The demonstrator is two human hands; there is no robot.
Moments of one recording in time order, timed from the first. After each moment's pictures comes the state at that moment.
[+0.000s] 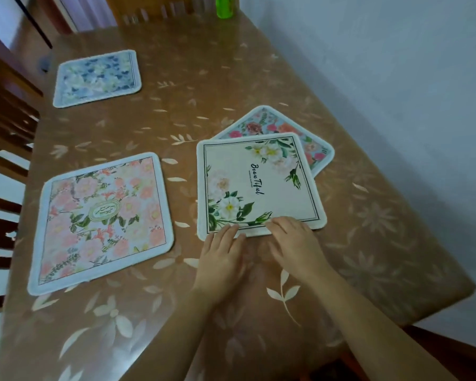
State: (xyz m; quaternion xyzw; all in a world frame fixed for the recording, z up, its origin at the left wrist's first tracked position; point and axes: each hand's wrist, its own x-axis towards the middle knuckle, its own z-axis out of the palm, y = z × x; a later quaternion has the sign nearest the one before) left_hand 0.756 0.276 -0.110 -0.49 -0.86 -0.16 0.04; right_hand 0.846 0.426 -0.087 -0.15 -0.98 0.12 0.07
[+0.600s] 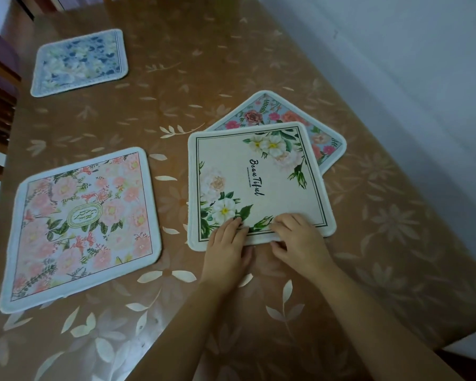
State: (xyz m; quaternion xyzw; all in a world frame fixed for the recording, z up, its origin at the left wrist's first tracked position) left_hand 0.732 0.320 -0.157 -0.44 -0.87 -0.23 0.00; right_hand 0.824 0.468 -0.134 -0.13 -0.97 0.17 0.08
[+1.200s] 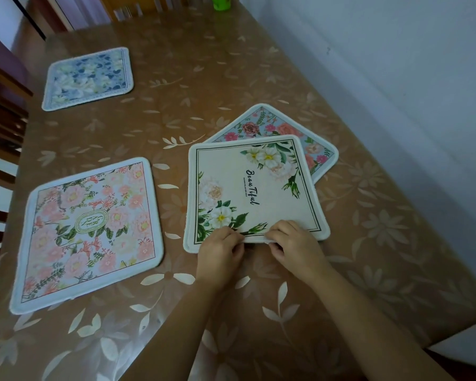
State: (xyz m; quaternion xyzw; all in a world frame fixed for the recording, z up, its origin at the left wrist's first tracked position) left_hand 0.726 0.318 -0.126 -0.41 -0.86 -0.31 -0.03; right_hand 0.830 0.465 -0.120 -0.10 -0.97 0.21 0.11
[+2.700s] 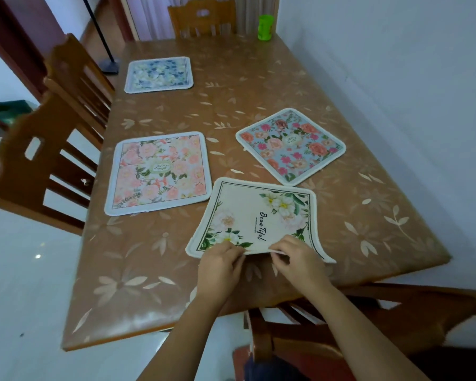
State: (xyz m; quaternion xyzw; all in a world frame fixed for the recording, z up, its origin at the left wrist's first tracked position) left_hand 0.864 0.141 -0.060 -0.36 -0.87 -0.33 -0.01; right_hand 0.950 0.297 -0.048 -0.13 -0.95 0.28 0.10
